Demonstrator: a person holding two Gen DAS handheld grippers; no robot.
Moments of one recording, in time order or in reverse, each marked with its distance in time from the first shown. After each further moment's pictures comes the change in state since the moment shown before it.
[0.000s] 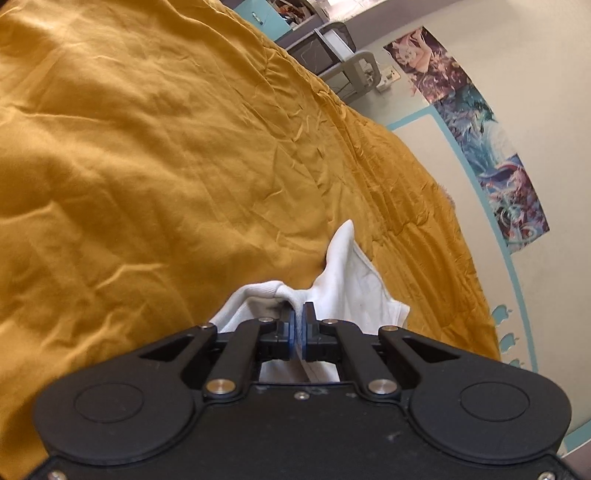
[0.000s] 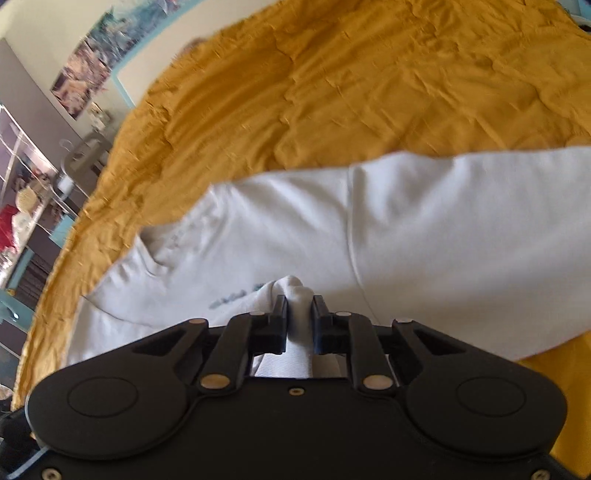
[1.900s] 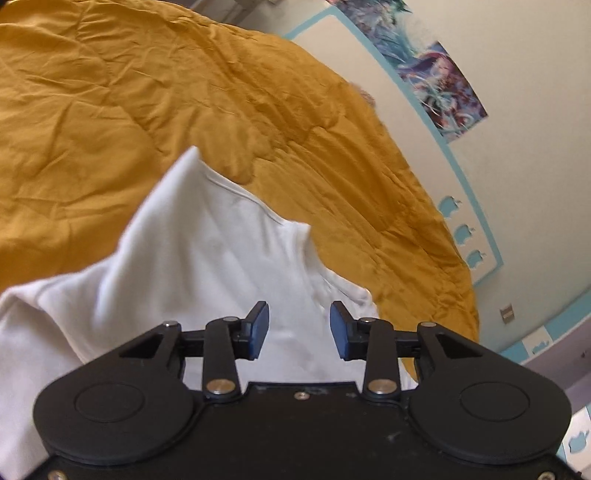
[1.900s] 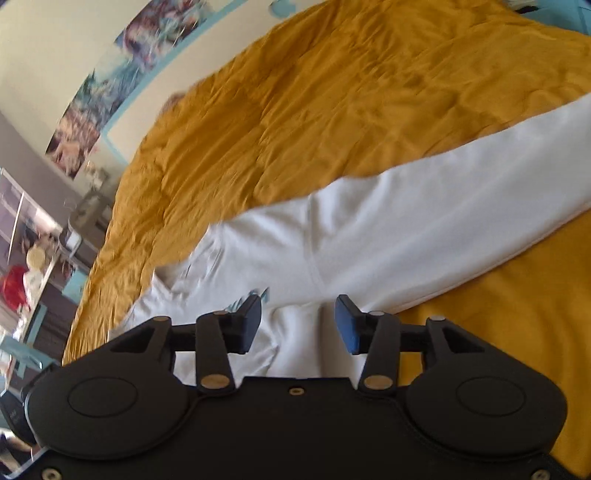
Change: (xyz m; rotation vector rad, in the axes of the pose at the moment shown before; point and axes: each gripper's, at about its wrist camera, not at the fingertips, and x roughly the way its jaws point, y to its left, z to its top) left arm 0.055 -0.111 -0.011 0.255 0.299 -0.203; right arm -0.121 -0.043 -0.026 0.187 -0.169 0.018
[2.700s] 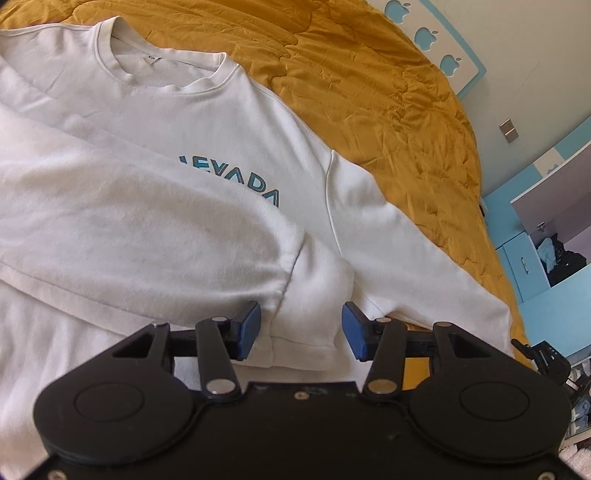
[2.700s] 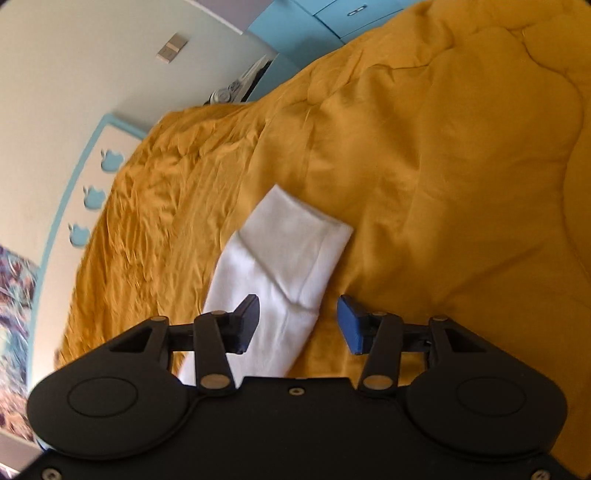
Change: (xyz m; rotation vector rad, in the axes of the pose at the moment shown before) left arm 0.113 -0.157 -0.178 0.281 0.427 0.078; right arm -0.093 -0.295 0.080 0.627 -0.376 -0.250
